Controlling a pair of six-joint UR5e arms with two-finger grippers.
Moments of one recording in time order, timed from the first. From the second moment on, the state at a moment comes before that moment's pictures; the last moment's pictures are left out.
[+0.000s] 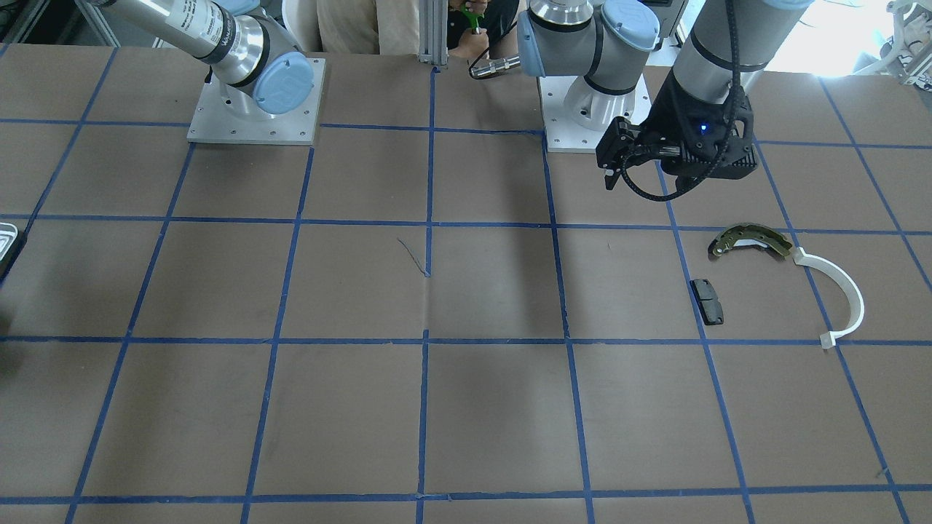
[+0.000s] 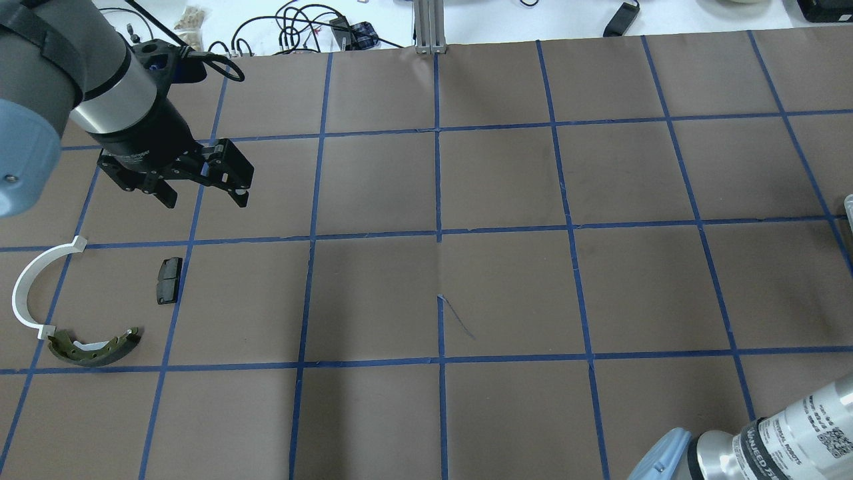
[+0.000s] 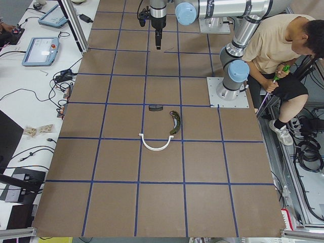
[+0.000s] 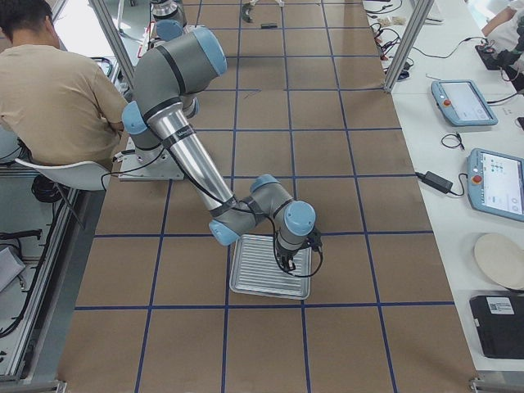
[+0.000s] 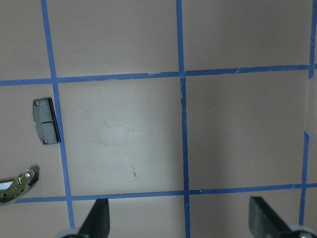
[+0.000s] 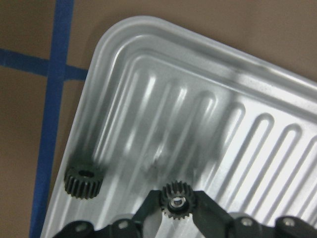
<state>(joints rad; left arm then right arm) -1.50 -1.50 -1.70 -1.54 1.57 0.11 0.67 -0.97 1.58 -2.17 -1.66 -1.15</state>
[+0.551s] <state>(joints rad) -1.50 -1.50 -1.70 -1.54 1.56 0.12 0.90 -1.12 1.68 -2.14 -1.65 -0.95</state>
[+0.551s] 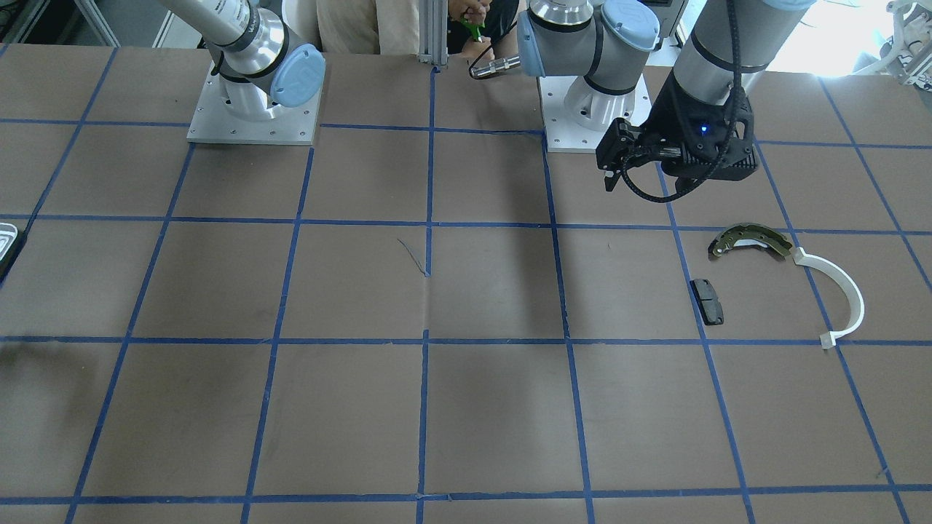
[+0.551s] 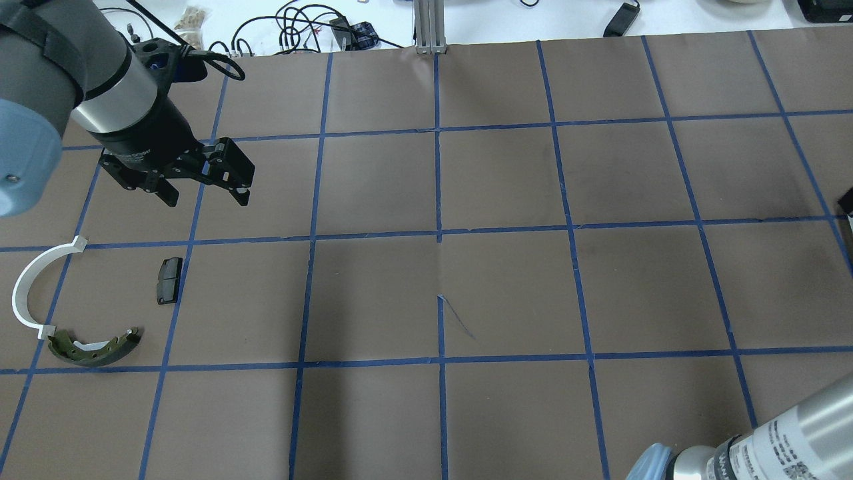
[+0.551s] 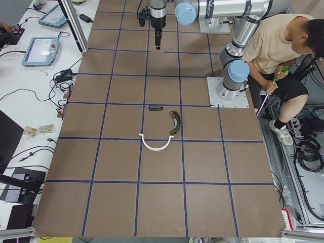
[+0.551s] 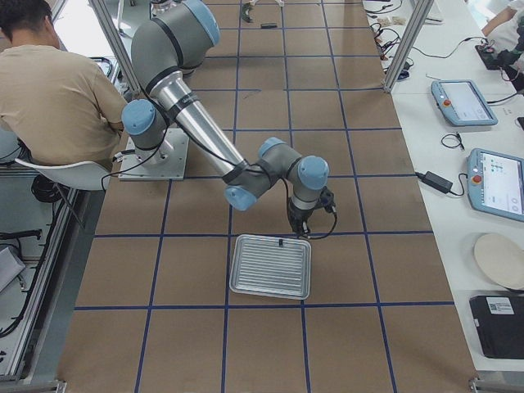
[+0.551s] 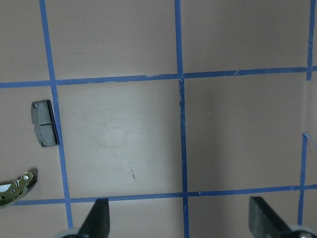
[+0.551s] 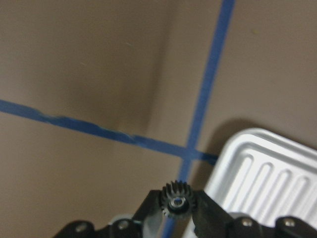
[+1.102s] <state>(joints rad) -1.49 -1.51 -1.70 -1.52 1.57 0.11 1.45 -1.23 1.79 -2.13 -1.57 -0.34</state>
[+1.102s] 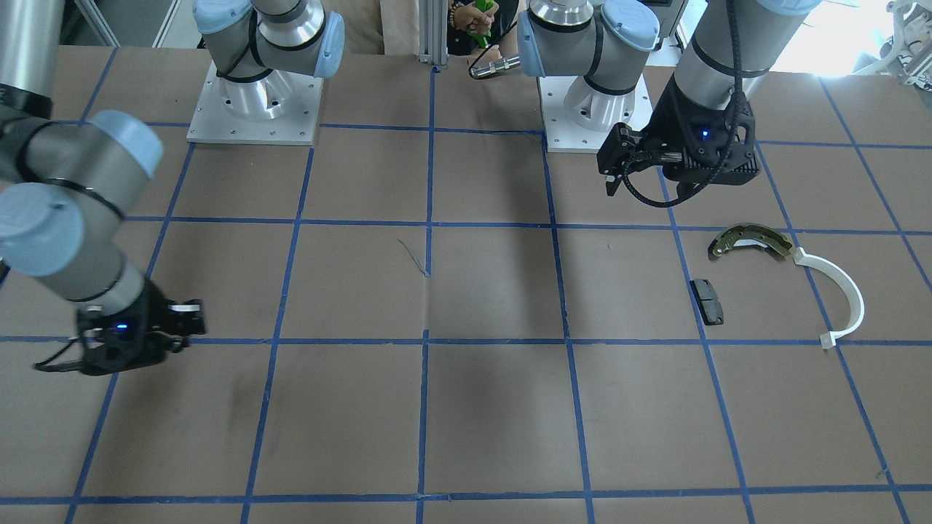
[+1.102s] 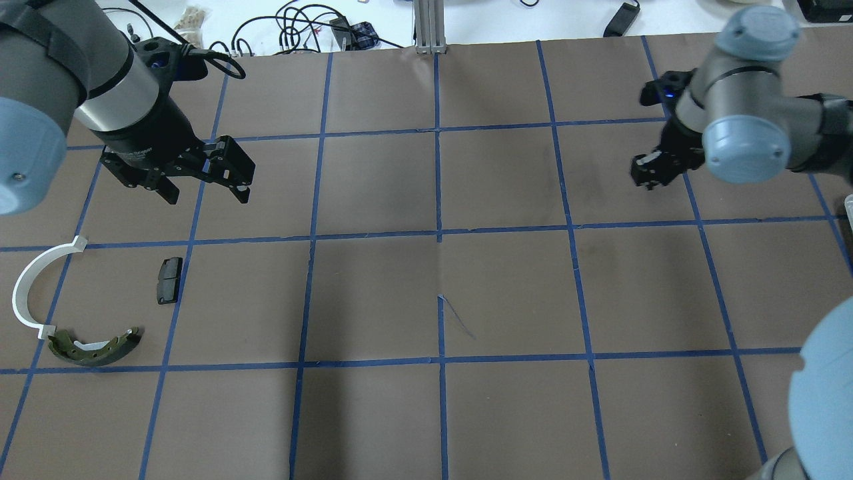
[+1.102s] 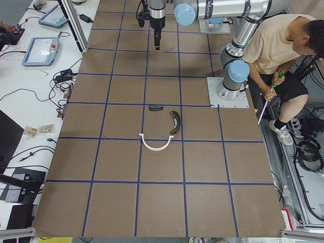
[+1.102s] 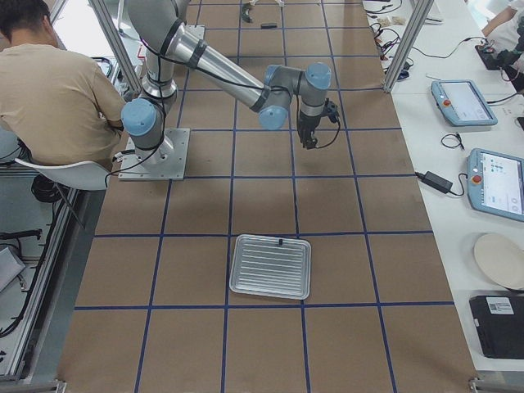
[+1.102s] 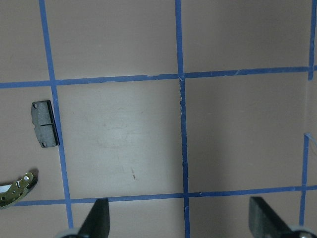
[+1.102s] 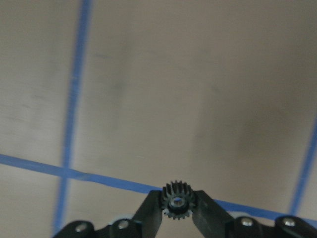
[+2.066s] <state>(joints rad) -1.50 -1.54 -1.71 -1.51 1.58 0.10 1.99 -1.13 1.85 -2.33 -1.42 0.59</state>
